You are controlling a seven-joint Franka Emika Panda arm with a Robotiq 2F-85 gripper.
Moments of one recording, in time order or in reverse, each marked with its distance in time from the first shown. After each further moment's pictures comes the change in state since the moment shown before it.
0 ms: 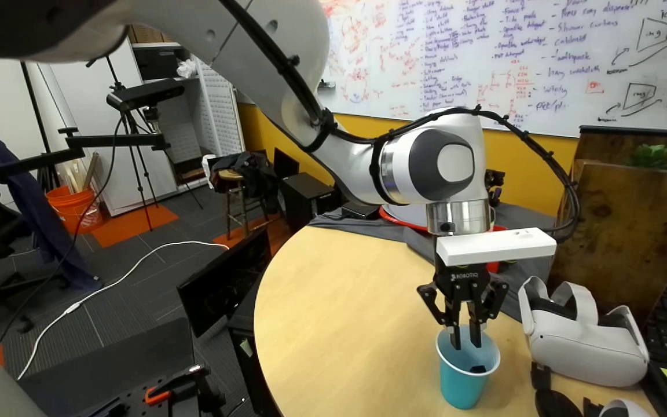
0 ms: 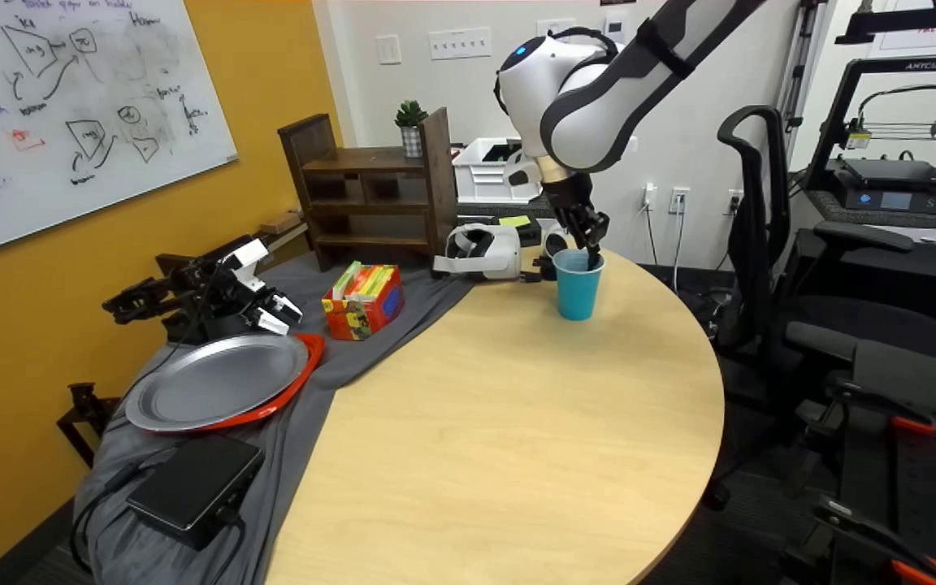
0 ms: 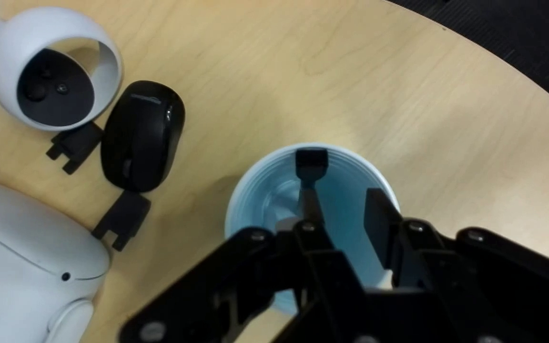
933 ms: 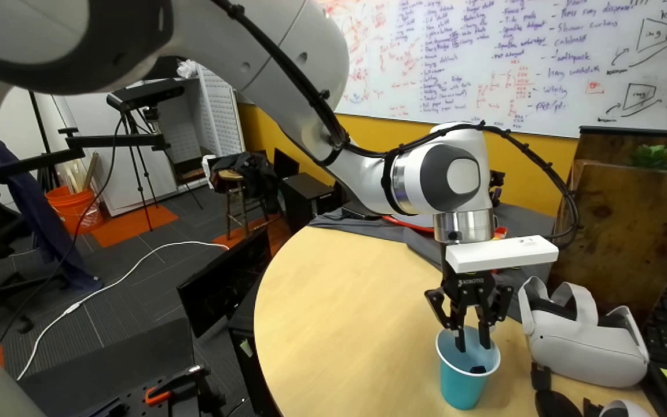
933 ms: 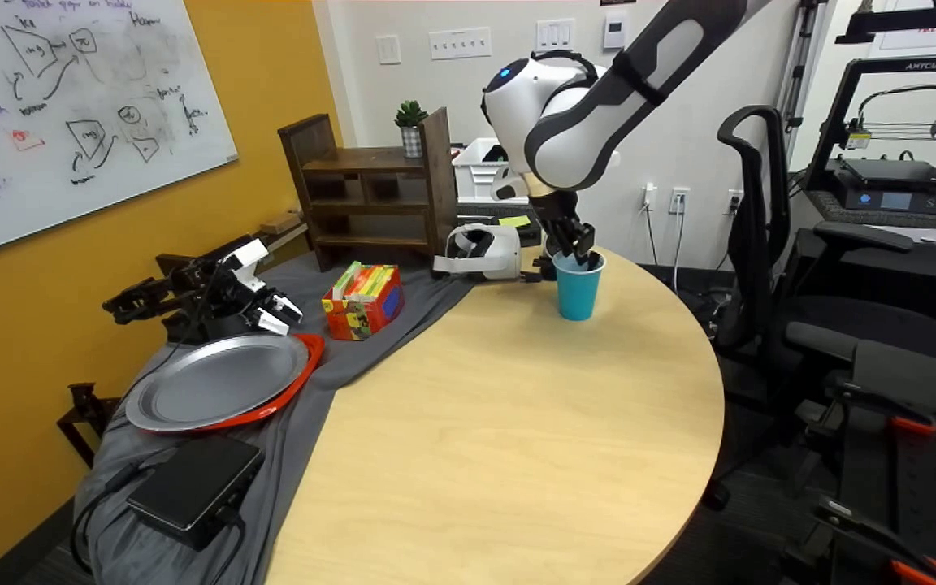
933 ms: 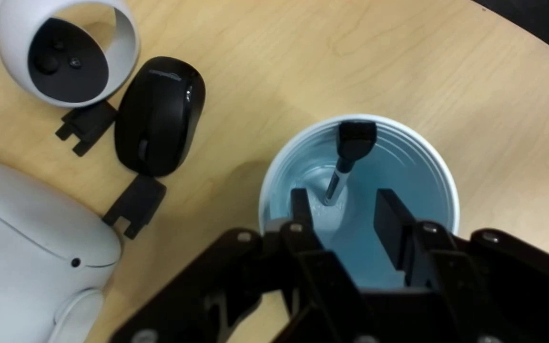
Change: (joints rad) arm 0.010 0.096 0.000 0.095 -0.010 0.000 0.000
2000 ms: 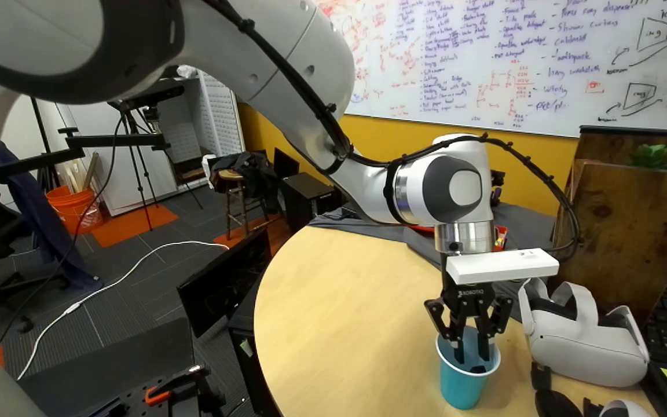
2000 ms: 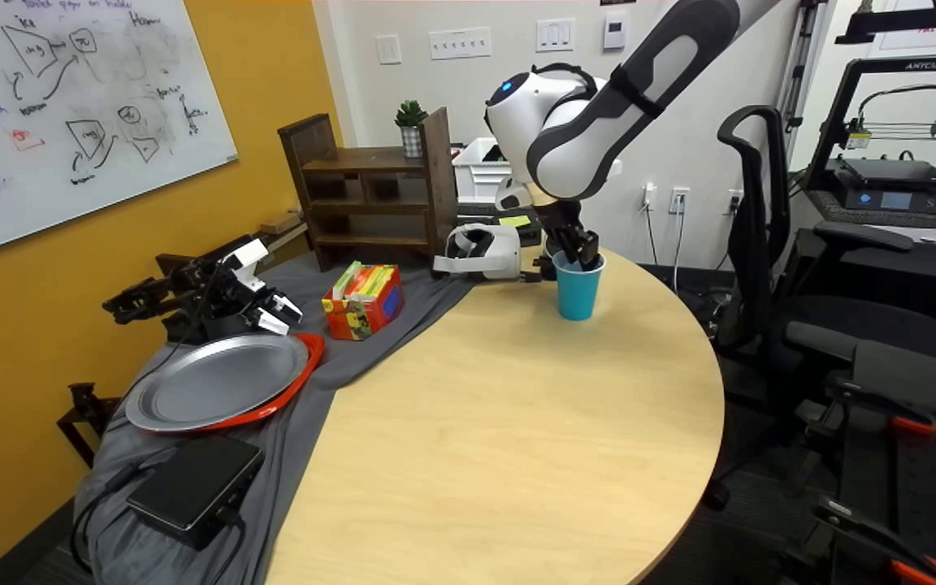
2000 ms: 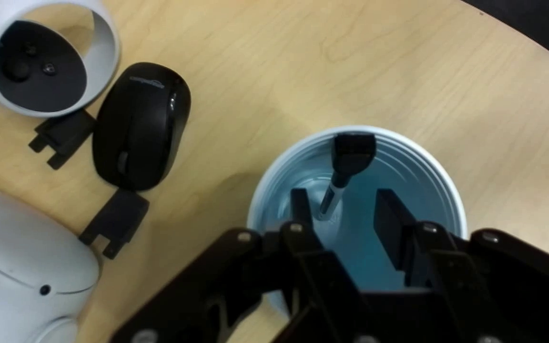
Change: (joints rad) arm -0.002 0.028 -0.009 0.004 0.000 -0.003 0.001
